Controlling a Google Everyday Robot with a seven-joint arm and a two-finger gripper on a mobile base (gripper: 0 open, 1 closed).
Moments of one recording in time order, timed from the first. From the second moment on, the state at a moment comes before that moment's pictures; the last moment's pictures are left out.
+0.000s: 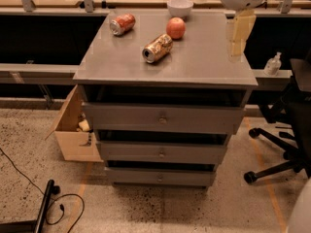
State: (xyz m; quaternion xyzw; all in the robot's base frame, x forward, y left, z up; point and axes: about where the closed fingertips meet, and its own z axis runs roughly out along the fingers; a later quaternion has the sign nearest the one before) arm 0.612 -0.150 1.009 -0.81 0.56 -0.07 0.18
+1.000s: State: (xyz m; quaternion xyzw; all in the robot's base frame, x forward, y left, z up) arm 0.673 -0.131 0.992 -0.84 0.50 -0.08 0.20
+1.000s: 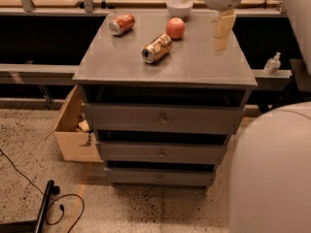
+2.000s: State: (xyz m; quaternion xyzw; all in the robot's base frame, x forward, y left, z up) arm 0.752 -0.045 0.936 -0.91 0.37 -0.09 0.18
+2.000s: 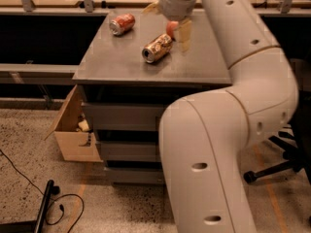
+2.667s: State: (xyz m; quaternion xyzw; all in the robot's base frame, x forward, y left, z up) arm 0.785 -0.018 0.904 -0.93 0.32 -0.13 0.09
